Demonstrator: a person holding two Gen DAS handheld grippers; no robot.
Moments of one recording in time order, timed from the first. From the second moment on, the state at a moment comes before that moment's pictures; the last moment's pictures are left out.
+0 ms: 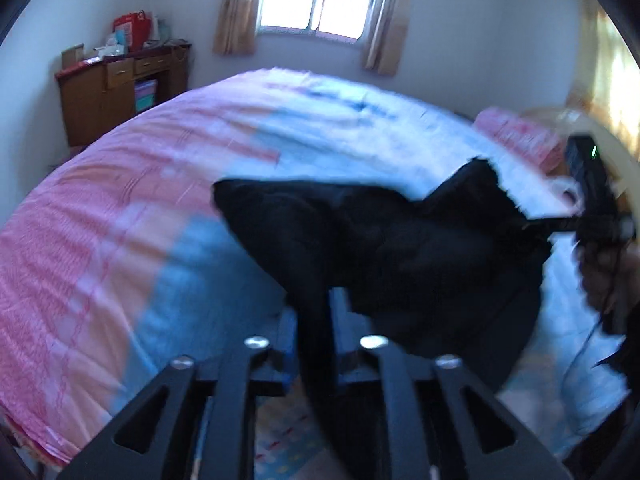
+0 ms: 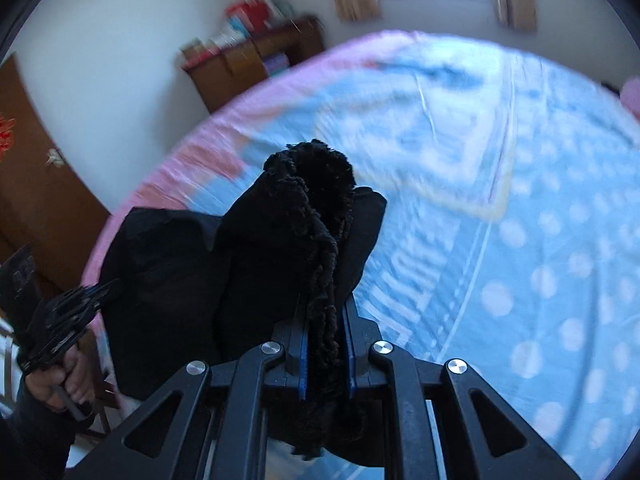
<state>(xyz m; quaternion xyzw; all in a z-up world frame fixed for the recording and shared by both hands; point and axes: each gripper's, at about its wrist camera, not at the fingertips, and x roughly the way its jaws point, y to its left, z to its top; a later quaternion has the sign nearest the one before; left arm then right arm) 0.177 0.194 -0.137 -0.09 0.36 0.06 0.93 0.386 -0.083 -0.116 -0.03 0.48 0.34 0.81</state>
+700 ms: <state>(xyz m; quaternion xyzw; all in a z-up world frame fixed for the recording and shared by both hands) 0.103 0.165 -0.087 -0.06 0.31 0.11 0.94 0.279 -0.160 -0.062 0.01 0.37 0.20 0.90</state>
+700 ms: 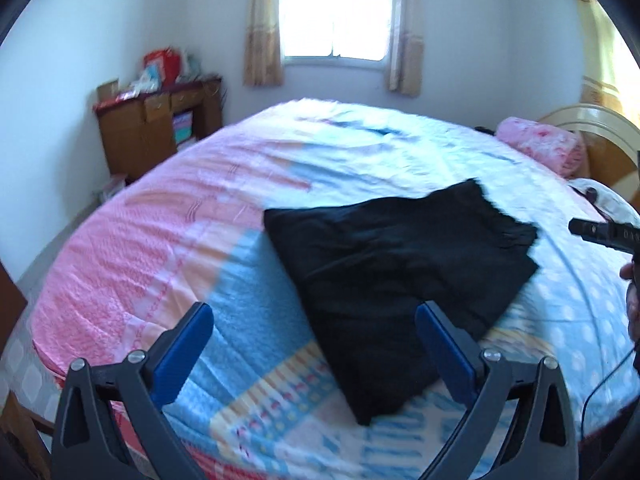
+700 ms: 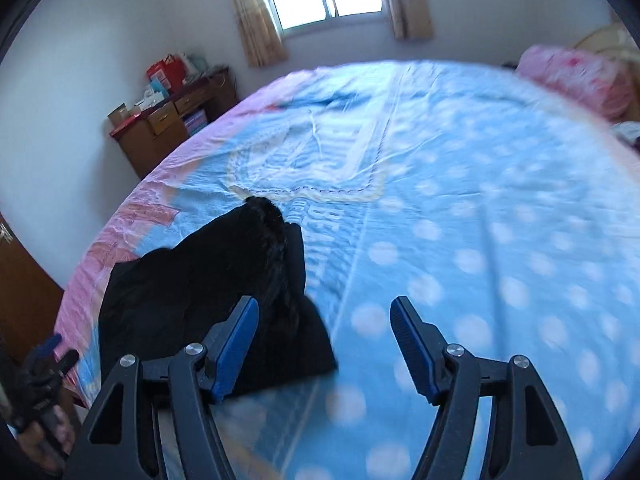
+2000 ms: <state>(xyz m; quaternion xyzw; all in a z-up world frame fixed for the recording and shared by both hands) 0.039 0.099 -0.049 -0.05 0.26 0.02 0.96 0.062 -0.154 -0.028 0.01 0.26 0.20 0.95</state>
